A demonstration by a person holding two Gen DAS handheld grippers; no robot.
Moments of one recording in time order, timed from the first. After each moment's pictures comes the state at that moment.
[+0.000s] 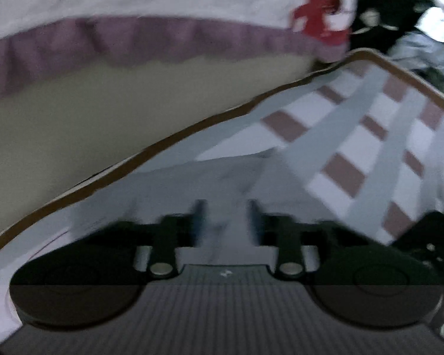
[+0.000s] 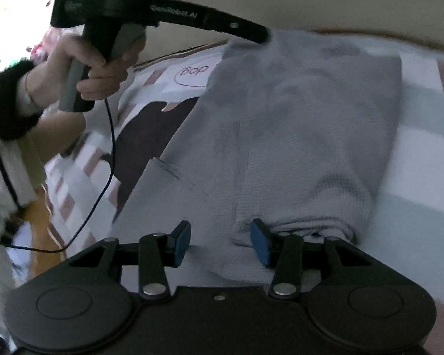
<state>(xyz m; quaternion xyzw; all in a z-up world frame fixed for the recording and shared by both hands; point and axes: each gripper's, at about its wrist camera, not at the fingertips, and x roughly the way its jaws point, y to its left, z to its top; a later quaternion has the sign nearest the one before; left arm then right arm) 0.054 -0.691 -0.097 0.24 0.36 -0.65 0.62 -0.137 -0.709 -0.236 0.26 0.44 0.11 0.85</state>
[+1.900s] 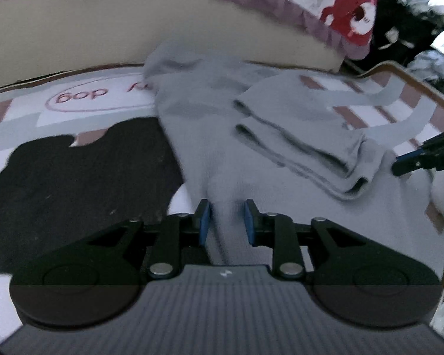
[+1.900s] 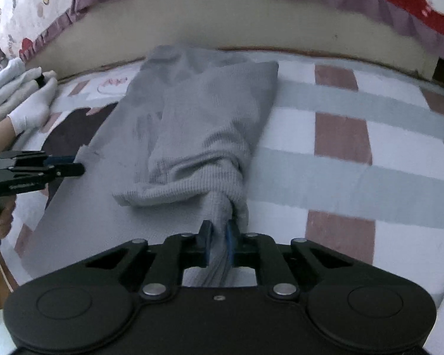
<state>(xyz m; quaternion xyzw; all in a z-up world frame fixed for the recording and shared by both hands) -0.007 -0.474 -0.159 0.12 0.36 -0.57 0.73 -0.210 -0.707 -0.220 0.18 0.44 -0.10 0.87</state>
